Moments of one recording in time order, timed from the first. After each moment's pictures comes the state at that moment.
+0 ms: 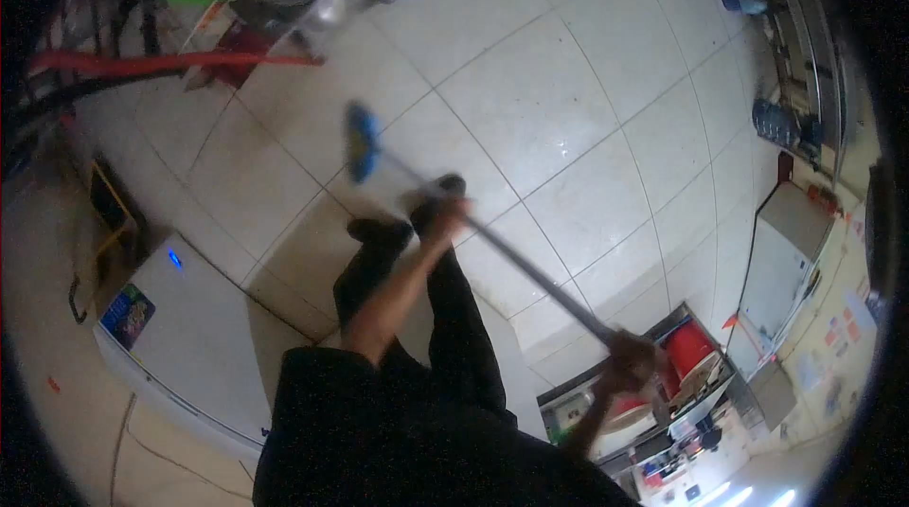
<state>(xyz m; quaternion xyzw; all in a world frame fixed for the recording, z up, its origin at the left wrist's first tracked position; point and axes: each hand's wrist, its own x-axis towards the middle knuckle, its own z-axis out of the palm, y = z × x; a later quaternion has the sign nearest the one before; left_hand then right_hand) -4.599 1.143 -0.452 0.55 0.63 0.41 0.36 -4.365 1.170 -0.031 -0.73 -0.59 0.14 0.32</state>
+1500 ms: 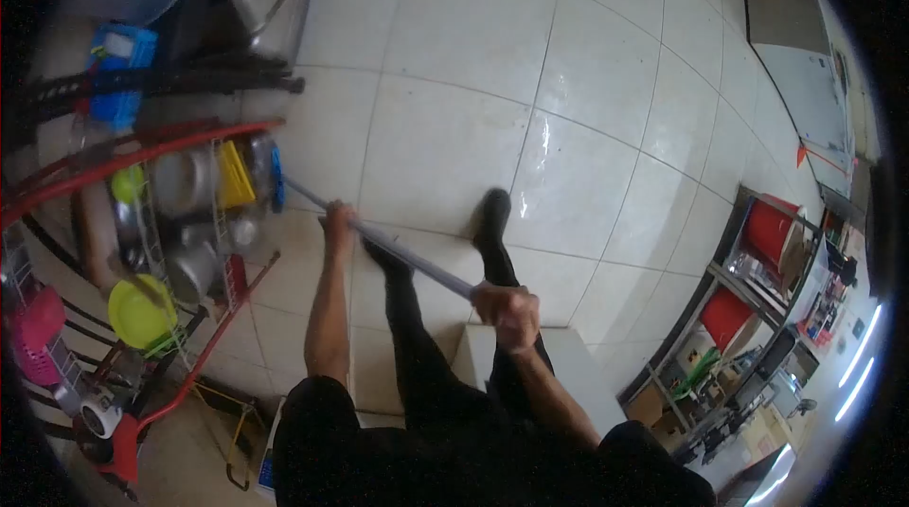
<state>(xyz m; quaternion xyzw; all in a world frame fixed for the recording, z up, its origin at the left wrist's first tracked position) -4.527 1.596 -0.442 0.79 0.54 0.03 0.30 -4.197 1.463 -0.124 -0.41 -0.28 0.53 0.69</state>
